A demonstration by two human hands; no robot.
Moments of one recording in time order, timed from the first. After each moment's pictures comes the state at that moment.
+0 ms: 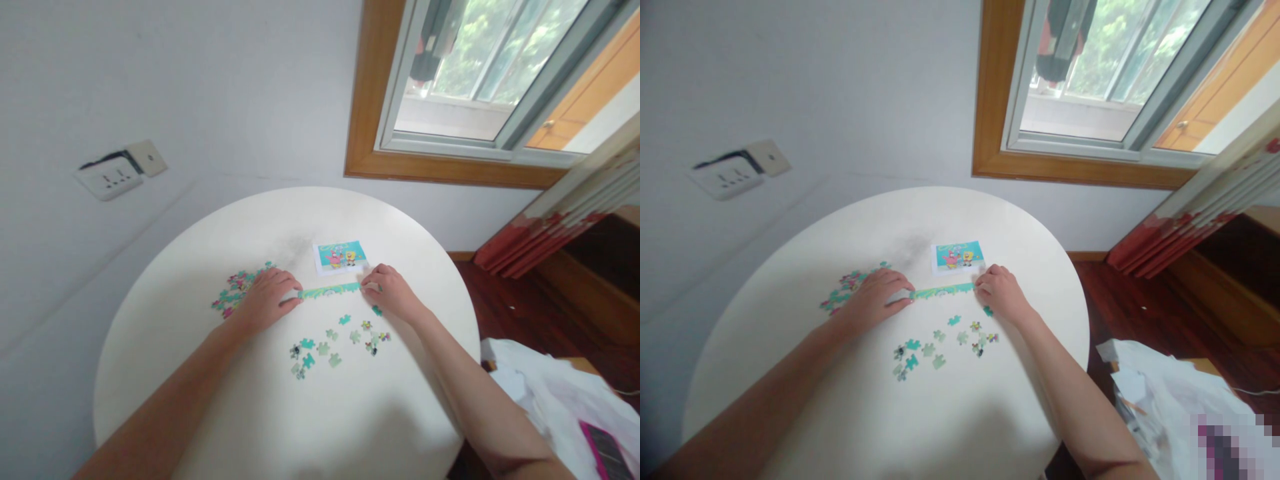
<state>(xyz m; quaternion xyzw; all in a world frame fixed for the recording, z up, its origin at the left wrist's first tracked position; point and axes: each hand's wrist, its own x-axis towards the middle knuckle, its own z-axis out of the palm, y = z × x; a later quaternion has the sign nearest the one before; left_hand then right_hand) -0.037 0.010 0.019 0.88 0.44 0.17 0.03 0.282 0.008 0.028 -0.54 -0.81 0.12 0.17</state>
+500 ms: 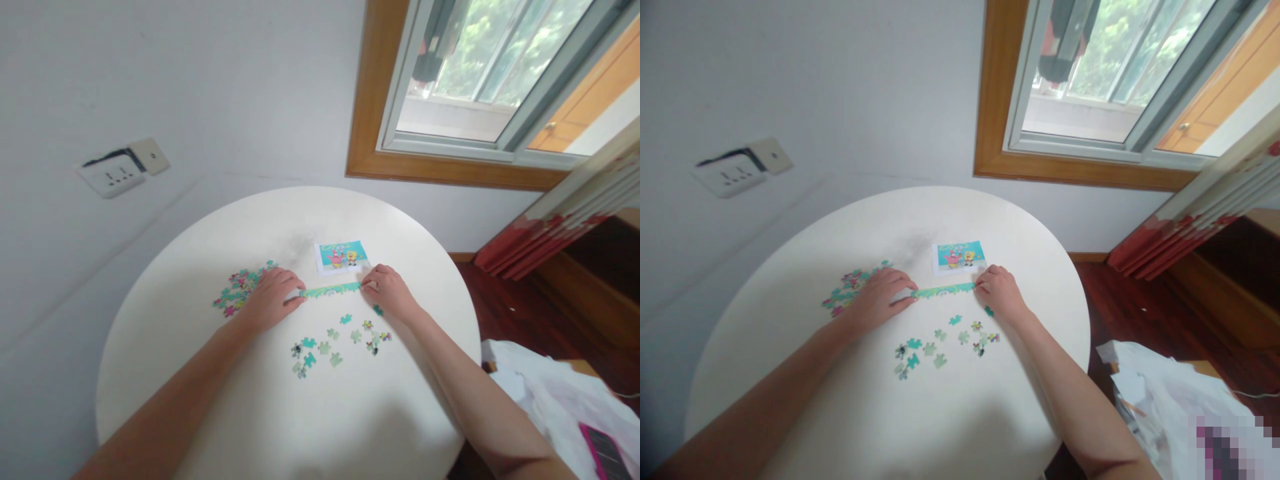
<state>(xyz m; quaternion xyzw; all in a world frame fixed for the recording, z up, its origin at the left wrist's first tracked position) -0.031 0.008 0.020 0.88 0.44 0.18 0.04 0.273 0.010 0.026 -0.56 -0.80 0.10 0.18</state>
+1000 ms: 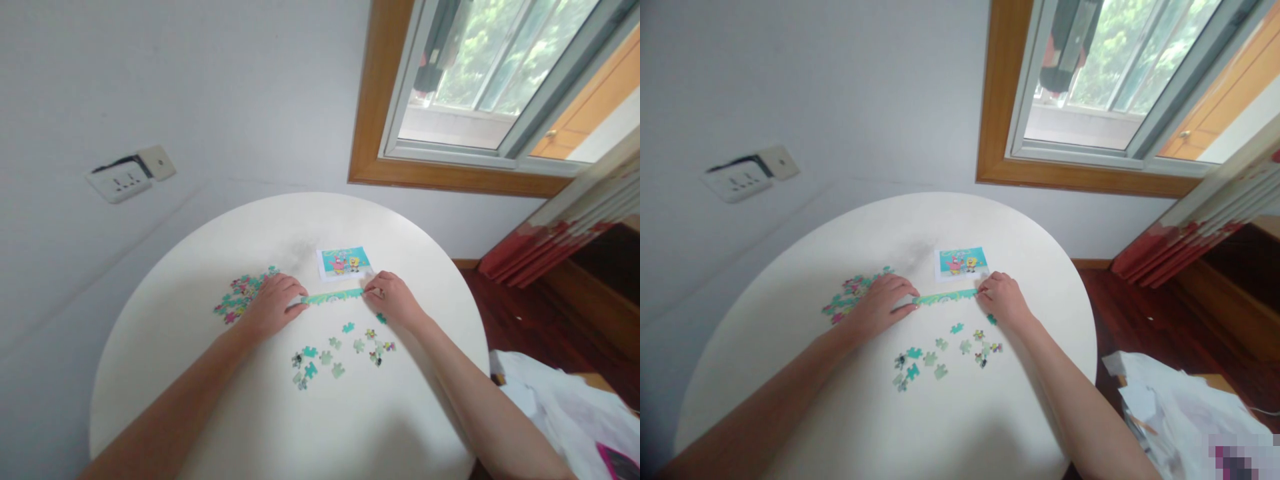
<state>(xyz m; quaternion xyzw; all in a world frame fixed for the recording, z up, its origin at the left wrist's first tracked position) -0.033 0.010 0.015 0.88 0.43 0.19 0.03 0.273 0.009 0.030 -0.55 -0.81 0.11 0.18</state>
